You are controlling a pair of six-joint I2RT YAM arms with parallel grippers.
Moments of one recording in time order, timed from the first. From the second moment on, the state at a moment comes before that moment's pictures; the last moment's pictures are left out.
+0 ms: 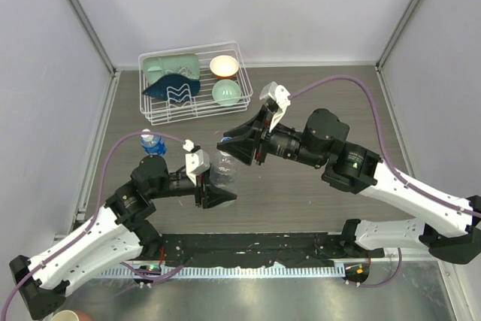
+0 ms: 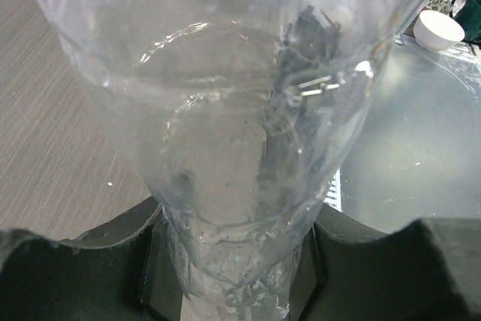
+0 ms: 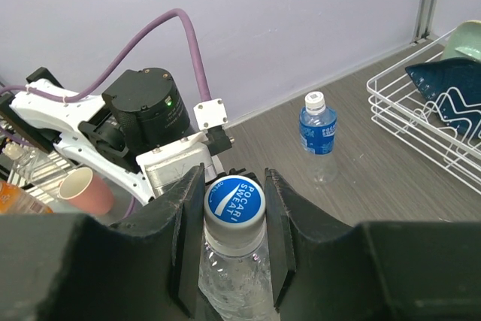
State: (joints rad) left arm -0.82 0.62 0.59 -0.06 0.60 -0.14; right arm 1.11 1.12 1.31 -0.15 -0.13 0.27
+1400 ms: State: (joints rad) left arm -0.75 0.66 0.72 -0.16 0.69 -0.13; right arm 1.15 1.10 1.06 0.40 -0.07 0.36
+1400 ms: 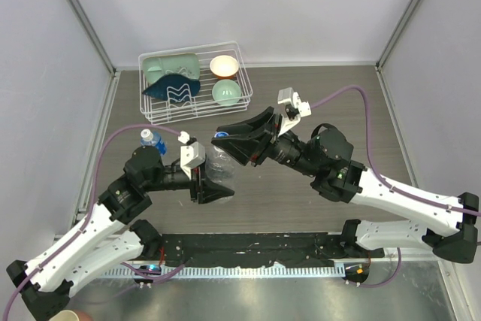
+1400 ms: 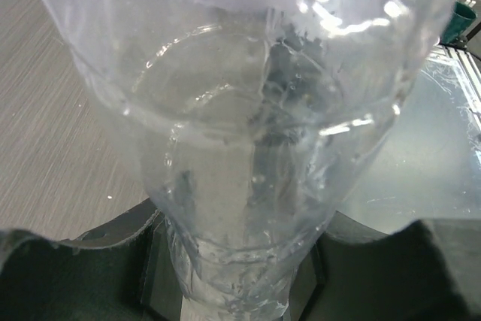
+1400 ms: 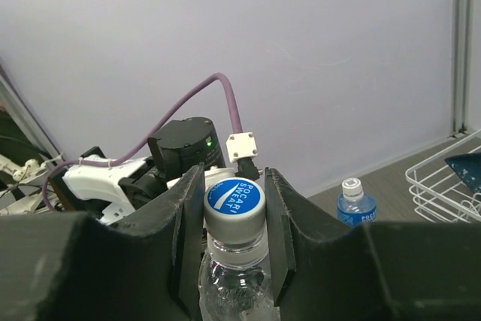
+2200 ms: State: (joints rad) left arm -0.74 0.68 0.73 -0.21 0.66 -0.13; right arm 1.17 1.10 1.16 0.12 0.01 0.30
